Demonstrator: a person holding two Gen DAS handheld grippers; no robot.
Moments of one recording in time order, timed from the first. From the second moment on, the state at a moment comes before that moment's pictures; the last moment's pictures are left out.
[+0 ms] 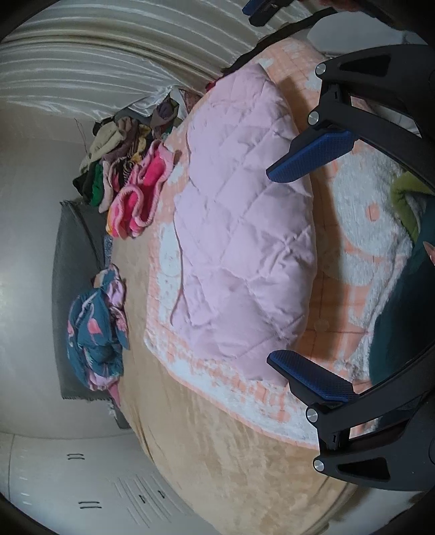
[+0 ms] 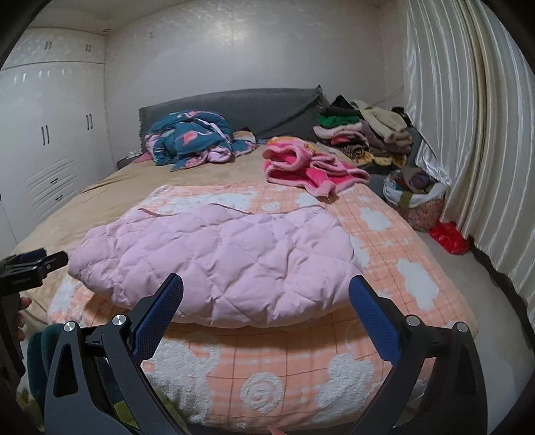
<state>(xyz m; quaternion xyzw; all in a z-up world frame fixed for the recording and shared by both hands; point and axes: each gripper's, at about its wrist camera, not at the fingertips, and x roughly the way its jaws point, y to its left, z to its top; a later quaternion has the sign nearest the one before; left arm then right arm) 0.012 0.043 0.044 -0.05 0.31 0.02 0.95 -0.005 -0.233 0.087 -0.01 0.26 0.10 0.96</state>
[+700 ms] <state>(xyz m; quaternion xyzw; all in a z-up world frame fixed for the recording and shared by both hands) 0.006 0.005 0.028 -0.04 0.33 -0.01 0.94 -0.019 -0.202 0.057 -0.03 0.30 0.12 0.94</state>
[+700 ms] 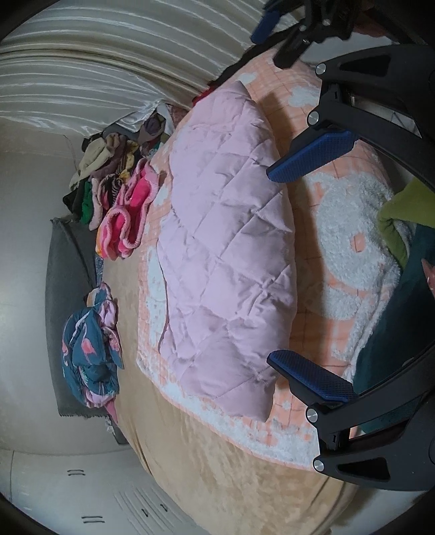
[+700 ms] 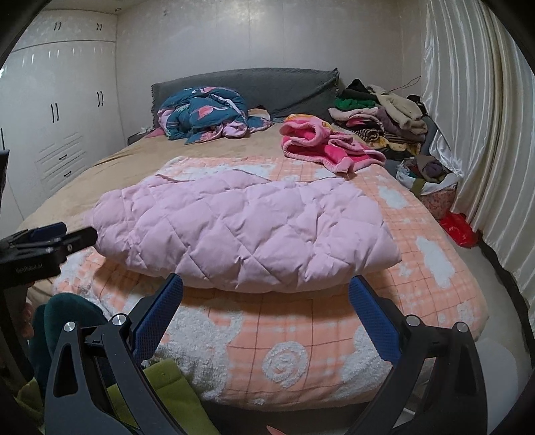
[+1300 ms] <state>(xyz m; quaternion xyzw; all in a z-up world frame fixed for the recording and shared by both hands) 0.005 0.003 0.028 -0.03 0.34 0.00 0.94 -0.017 -0.207 0.060 -0.03 0.30 0.12 0.95</state>
